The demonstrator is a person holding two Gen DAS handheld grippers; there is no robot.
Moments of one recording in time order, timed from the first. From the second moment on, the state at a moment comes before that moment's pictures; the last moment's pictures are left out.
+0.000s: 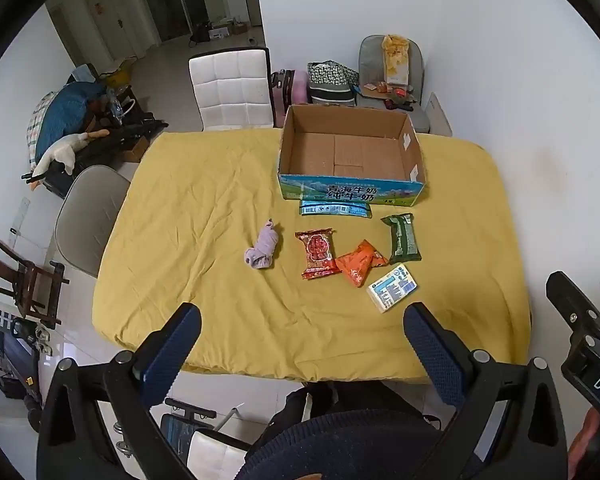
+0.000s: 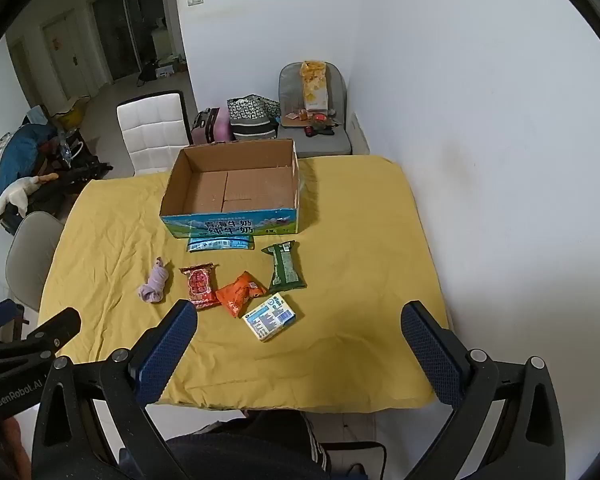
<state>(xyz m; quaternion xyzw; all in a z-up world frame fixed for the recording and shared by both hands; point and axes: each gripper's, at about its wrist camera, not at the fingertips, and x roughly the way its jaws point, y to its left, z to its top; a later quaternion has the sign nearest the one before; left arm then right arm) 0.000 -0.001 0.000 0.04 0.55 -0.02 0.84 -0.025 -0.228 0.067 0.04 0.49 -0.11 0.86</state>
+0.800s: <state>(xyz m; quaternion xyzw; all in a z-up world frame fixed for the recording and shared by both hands) -0.001 0.003 0.002 0.03 0.53 -0.02 0.85 -0.023 -0.214 0.066 0.04 0.49 -0.11 0.86</state>
